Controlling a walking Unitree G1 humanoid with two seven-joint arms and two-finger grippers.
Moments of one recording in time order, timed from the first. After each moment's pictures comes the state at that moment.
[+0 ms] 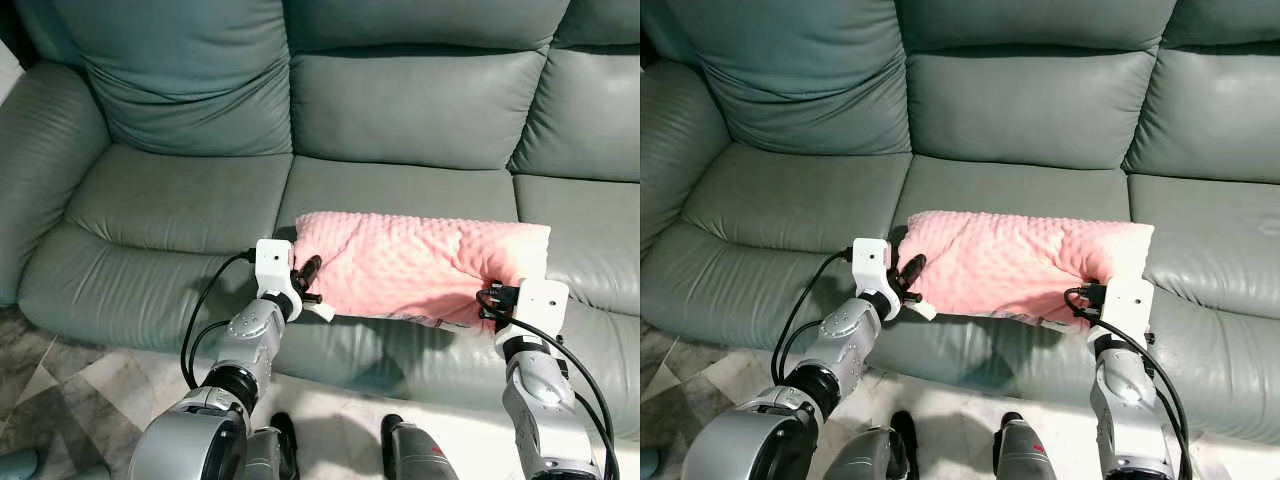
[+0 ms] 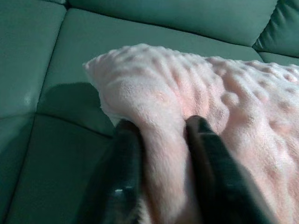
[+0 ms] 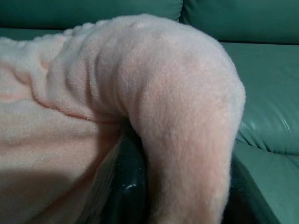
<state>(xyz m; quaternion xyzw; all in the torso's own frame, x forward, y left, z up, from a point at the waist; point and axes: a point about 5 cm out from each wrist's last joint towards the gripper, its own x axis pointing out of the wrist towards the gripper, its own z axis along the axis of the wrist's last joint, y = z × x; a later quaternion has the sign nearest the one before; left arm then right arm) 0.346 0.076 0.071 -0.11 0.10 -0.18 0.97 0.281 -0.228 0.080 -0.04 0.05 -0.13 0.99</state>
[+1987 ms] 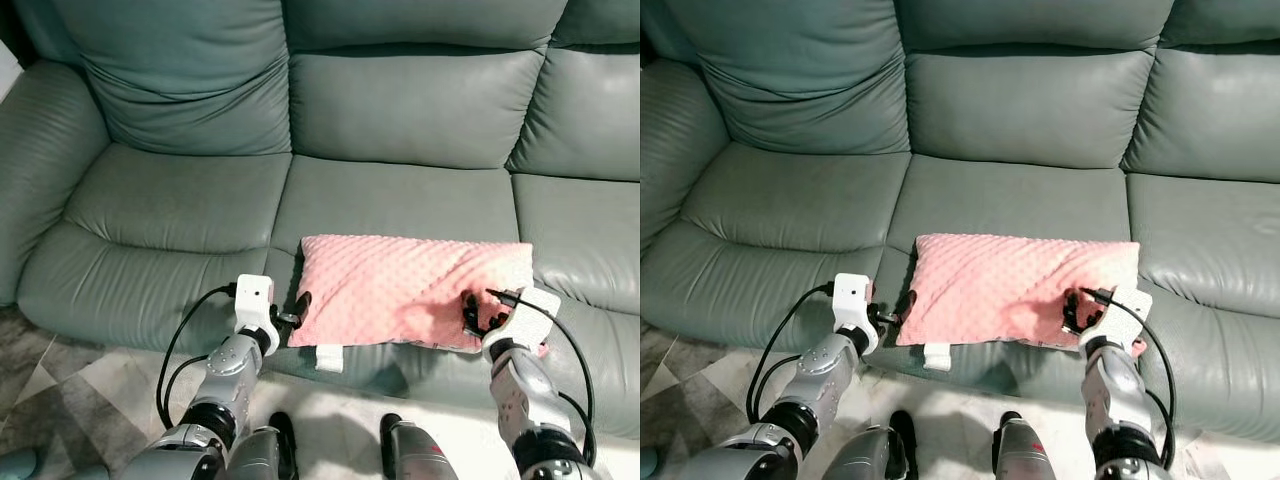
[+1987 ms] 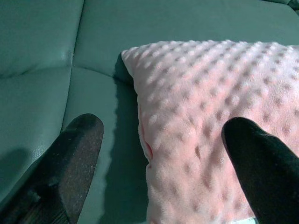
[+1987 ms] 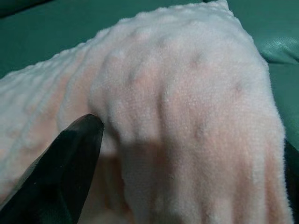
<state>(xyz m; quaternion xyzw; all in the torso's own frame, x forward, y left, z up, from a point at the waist) 0.316 0.108 0.030 -0.07 0.14 -0.16 0.98 0.305 -0.233 0.039 0.13 0.12 -0.13 0.98</state>
